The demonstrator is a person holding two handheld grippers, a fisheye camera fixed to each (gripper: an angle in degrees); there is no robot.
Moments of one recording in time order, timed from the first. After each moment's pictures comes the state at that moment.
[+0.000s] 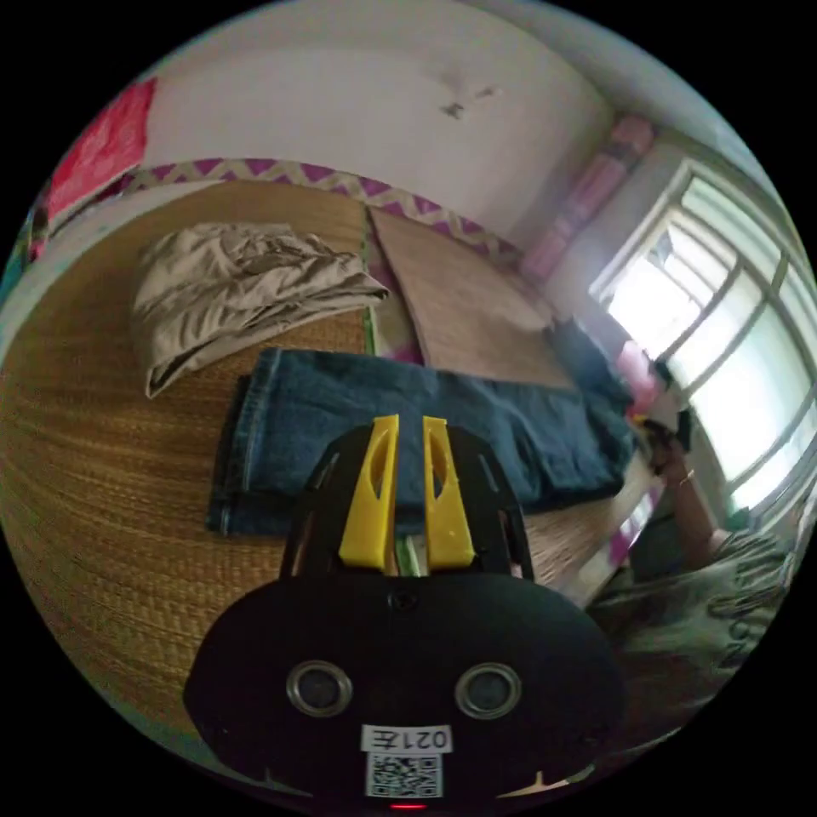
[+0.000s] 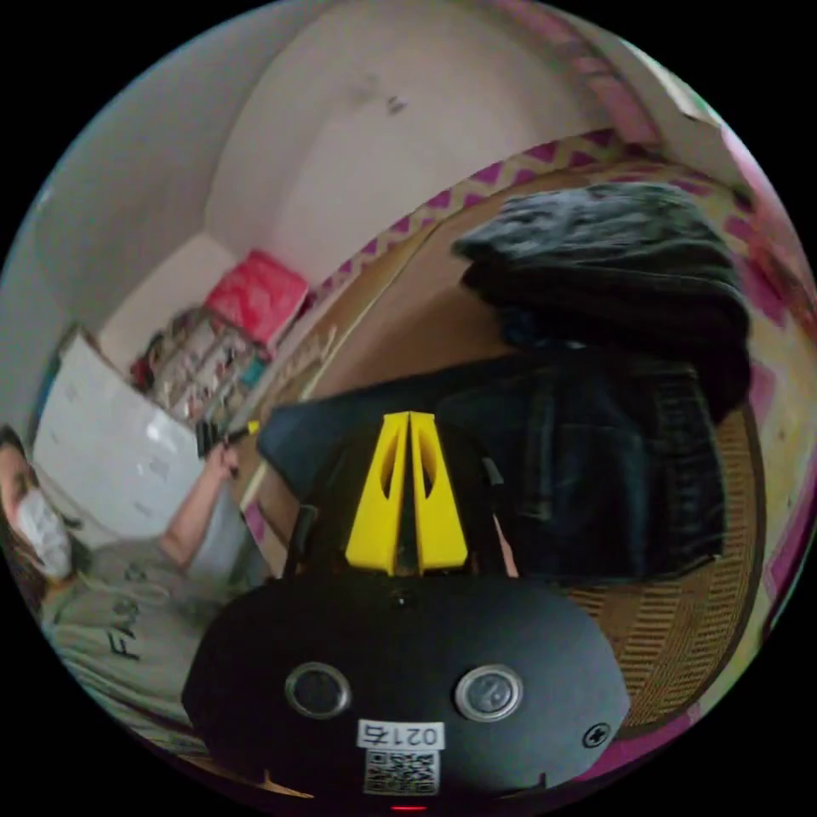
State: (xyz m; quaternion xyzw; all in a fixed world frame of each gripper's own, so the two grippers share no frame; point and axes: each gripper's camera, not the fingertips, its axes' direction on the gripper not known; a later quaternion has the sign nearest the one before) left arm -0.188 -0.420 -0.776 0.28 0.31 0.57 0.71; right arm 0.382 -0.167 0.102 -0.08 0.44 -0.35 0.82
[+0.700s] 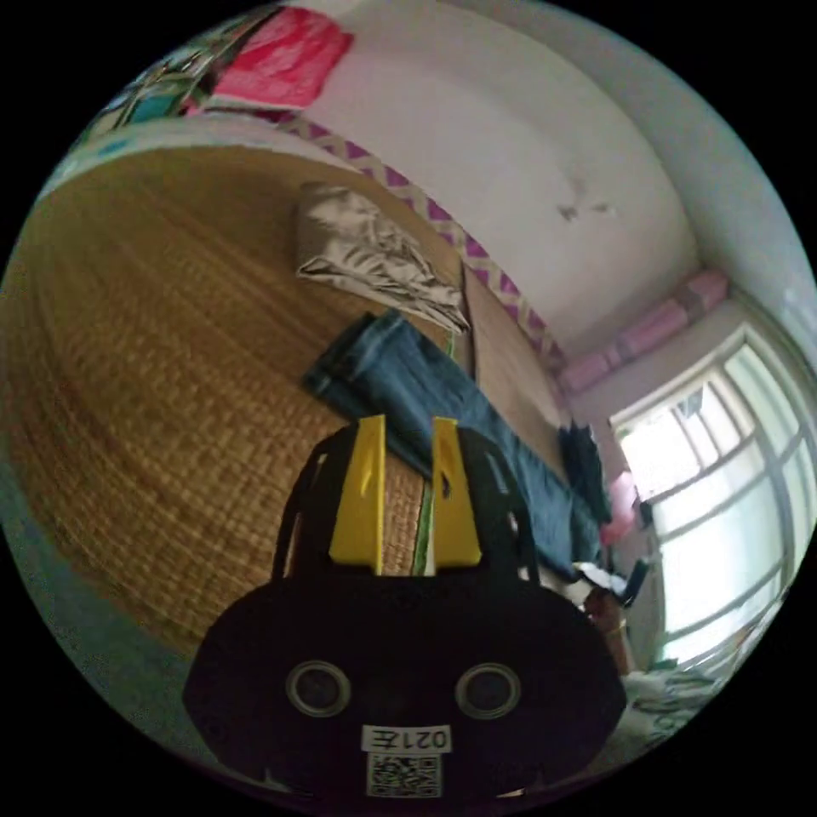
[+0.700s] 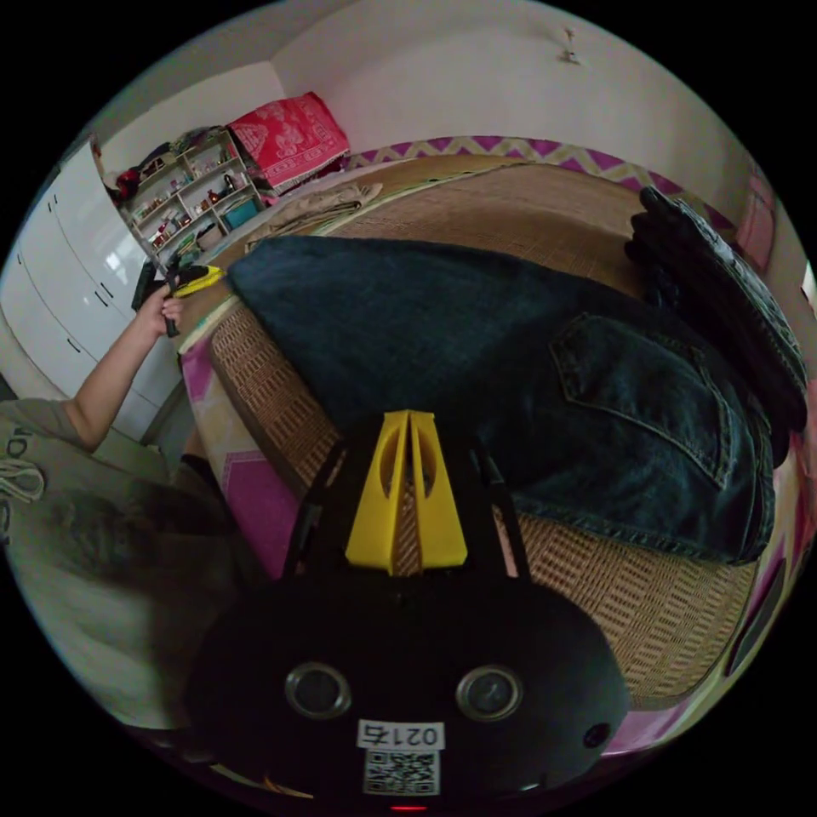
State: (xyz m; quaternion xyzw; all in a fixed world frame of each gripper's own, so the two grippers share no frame) left arm -0.295 -0.412 -0.774 0.27 0.43 0.36 0.79; right arm 0.519 0.002 0.287 -0.26 0.57 -0.44 0.65
